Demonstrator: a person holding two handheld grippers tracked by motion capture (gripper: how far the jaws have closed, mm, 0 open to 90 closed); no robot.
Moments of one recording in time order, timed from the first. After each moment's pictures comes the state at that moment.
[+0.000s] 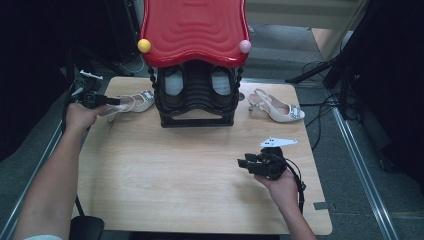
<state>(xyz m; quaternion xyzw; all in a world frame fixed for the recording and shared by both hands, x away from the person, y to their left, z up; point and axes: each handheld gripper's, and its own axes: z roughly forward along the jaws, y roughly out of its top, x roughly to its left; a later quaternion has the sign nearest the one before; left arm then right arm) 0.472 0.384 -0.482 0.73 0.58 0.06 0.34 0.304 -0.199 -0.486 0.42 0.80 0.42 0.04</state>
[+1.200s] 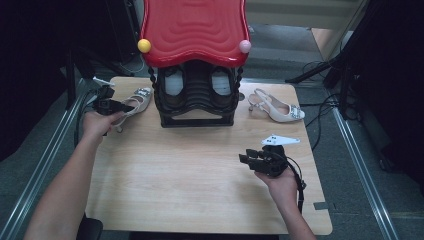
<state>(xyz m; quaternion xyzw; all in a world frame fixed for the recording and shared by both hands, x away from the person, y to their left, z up) 0.464 0.338 -0.490 0.68 0.63 -0.02 0.37 0.306 -0.199 -0.480 0.42 0.79 0.44 0.07</state>
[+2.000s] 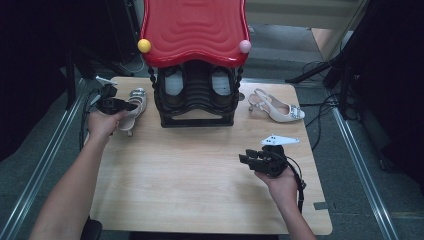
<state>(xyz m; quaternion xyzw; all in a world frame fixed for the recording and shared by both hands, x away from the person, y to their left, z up) 0.461 0.327 -0.478 0.67 0.65 0.01 0.36 0.306 -0.198 -0.480 0.42 0.80 0.43 0.07</state>
